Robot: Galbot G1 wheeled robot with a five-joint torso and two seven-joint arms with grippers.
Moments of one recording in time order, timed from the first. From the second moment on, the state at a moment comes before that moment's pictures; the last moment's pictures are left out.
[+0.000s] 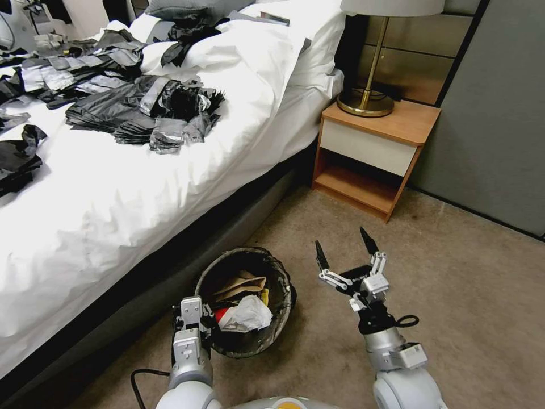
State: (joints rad) left arm 1.74 -1.47 -0.32 -2.15 -0.06 0.34 -0.50; right arm -1.59 1.30 0.33 1.97 0.10 0.56 -0.01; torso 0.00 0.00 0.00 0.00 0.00
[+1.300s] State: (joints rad) left arm 1.81 -1.46 -0.31 -2.21 -0.09 0.36 -0.50; right arm -1.55 1.29 0.31 1.98 0.12 0.52 -0.02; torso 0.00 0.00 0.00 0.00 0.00
